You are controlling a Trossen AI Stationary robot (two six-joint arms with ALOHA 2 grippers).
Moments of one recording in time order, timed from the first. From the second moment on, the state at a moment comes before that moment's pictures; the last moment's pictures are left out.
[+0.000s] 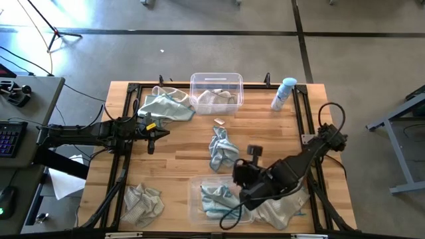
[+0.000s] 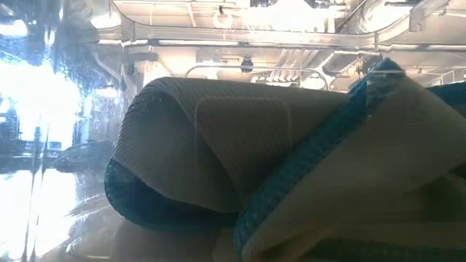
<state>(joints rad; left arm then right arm) 0.06 0.36 0.24 -0.26 -0.14 -0.18 0.60 1.88 2.00 -1.41 0.64 0.58</state>
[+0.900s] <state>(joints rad) 0.06 0.36 0.24 -0.26 -0.14 -0.18 0.72 1.24 1.03 -0.99 0.78 1.07</state>
